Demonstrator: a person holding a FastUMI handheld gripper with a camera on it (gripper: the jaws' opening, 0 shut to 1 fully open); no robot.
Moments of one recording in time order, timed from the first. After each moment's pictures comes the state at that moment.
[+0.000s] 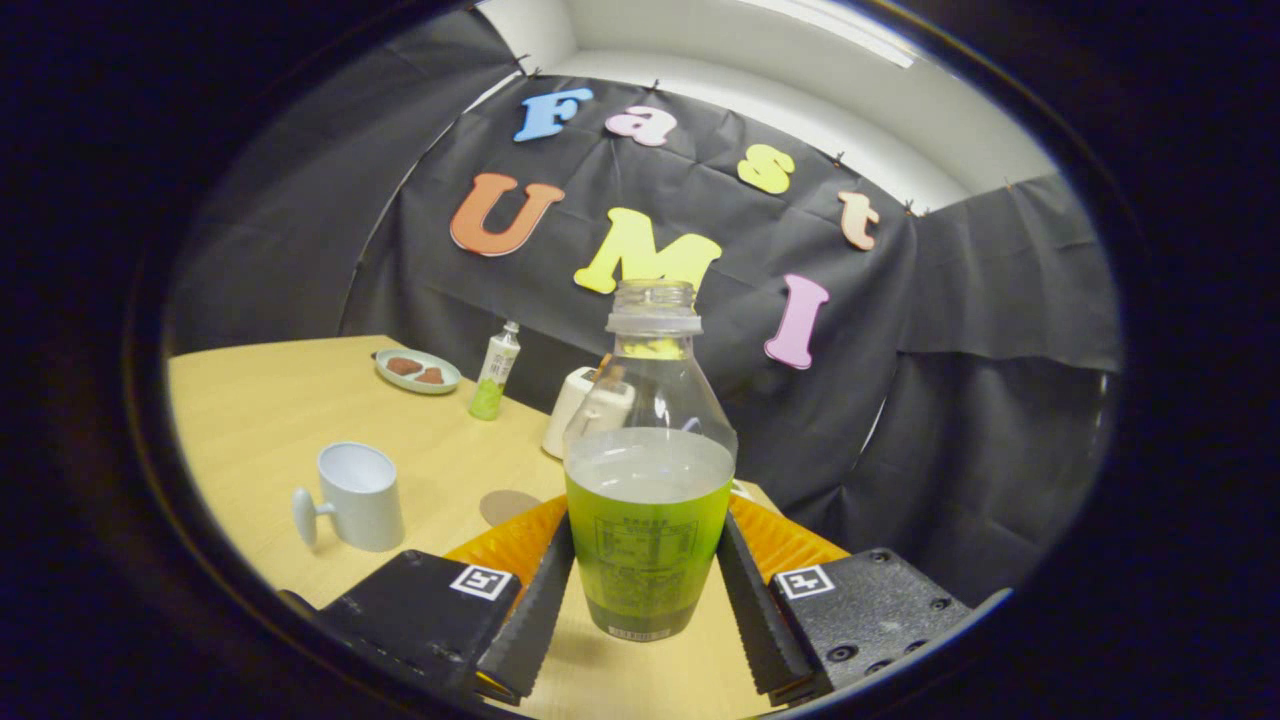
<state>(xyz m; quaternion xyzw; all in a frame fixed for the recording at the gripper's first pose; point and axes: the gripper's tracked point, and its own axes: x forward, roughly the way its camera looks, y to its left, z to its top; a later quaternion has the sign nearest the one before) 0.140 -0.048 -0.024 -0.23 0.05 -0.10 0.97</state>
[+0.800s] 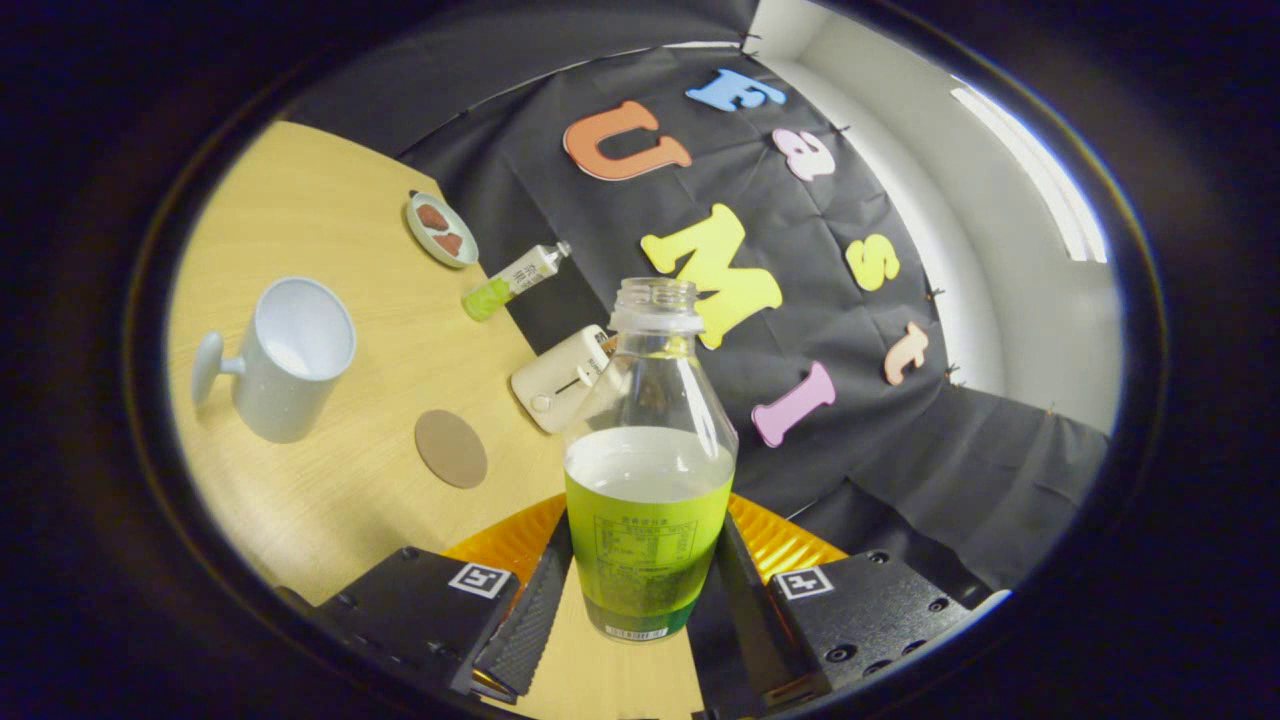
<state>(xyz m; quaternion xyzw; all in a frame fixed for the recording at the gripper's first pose) 0.191 -0.022 -0.016 -0.51 0.07 -0.17 0.84</state>
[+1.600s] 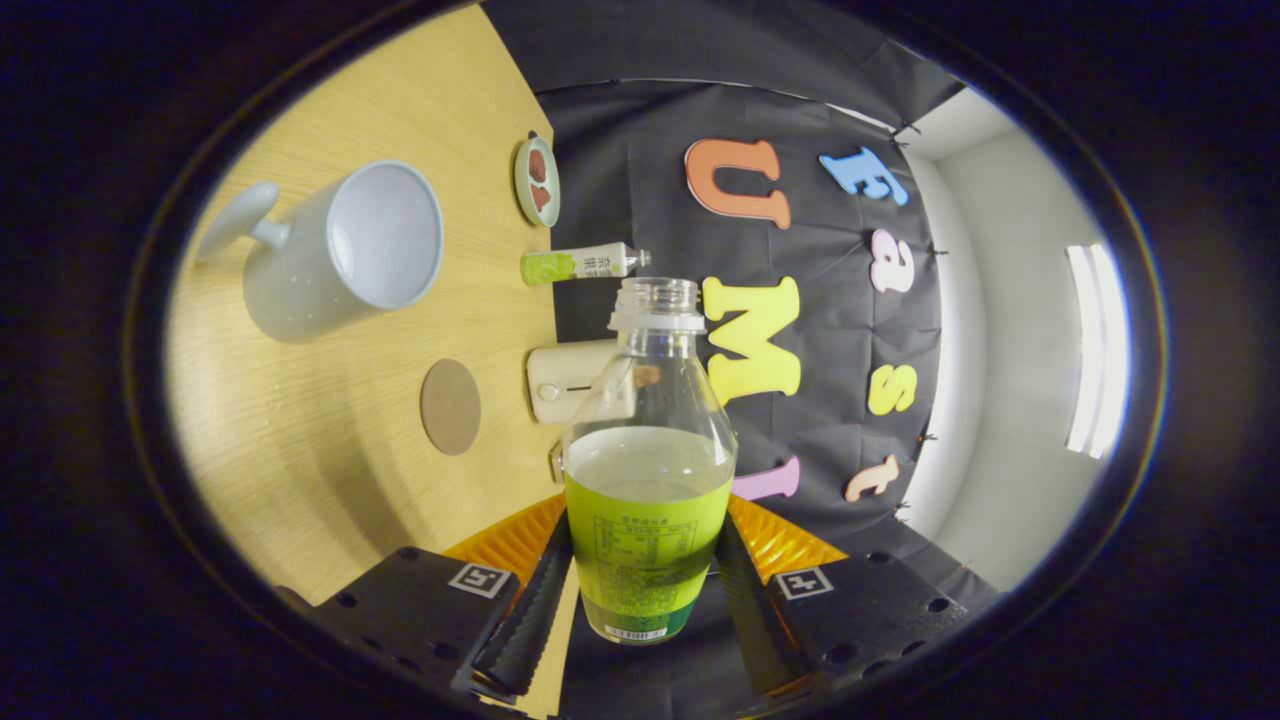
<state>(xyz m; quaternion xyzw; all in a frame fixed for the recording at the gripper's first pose) 0.212 0.001 -0.017 -0.69 0.06 -0.17 0.70</state>
